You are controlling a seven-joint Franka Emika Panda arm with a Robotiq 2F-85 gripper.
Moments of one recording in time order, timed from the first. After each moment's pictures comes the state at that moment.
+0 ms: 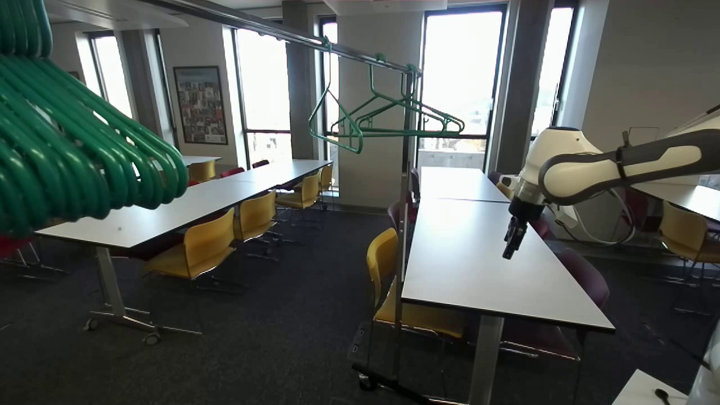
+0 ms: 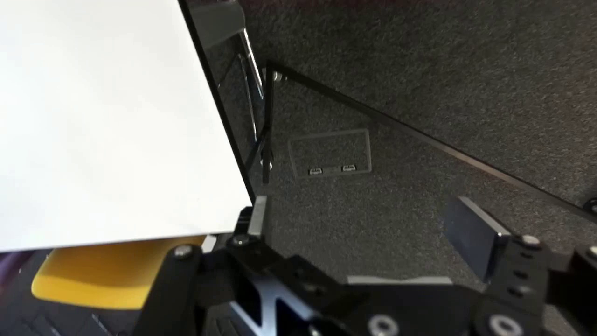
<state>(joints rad) 0.06 -0.54 -0.11 -2.53 -0.06 2.25 -0.55</state>
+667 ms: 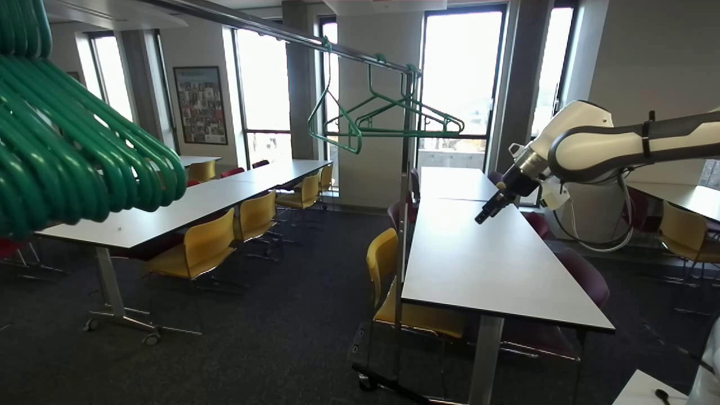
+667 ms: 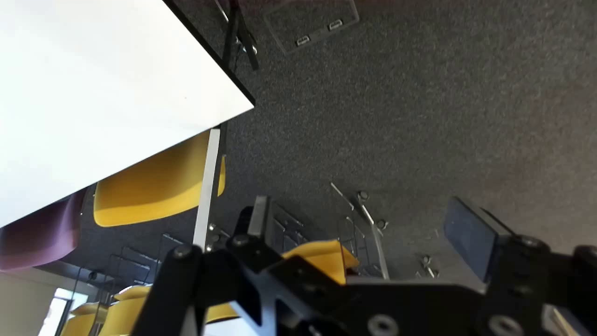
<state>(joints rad) 0.12 -0.63 -0.09 -2.51 0.17 2.44 -0.30</state>
